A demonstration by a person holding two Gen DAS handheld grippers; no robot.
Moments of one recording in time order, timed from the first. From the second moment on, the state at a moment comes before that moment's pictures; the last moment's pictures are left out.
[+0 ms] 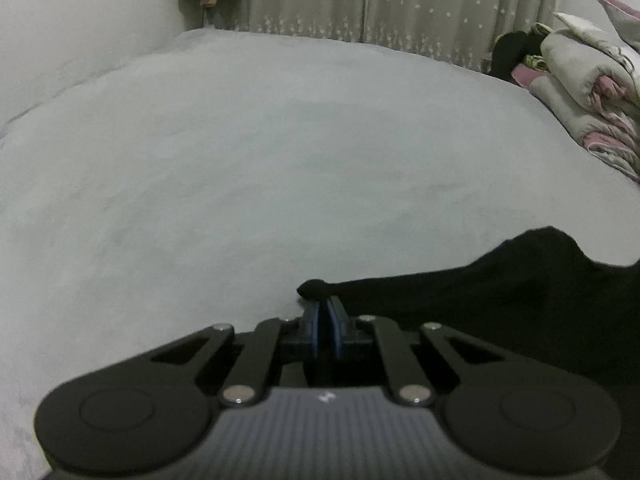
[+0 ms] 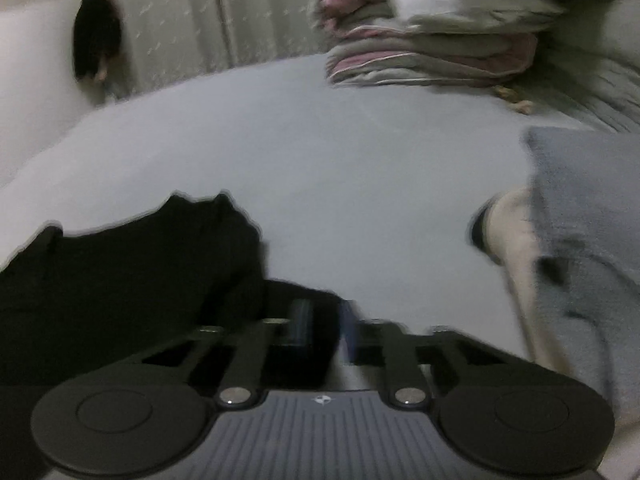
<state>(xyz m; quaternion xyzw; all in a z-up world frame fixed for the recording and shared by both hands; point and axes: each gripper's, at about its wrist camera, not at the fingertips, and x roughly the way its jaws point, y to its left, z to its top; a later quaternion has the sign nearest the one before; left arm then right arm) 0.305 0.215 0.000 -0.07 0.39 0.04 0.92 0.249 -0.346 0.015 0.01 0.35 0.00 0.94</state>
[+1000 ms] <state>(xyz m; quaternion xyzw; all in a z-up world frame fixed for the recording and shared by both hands) 0.246 0.270 0.052 -0.13 0.32 0.11 0.93 0.251 -0.323 0.017 -0.22 0.30 -0.15 0.92</state>
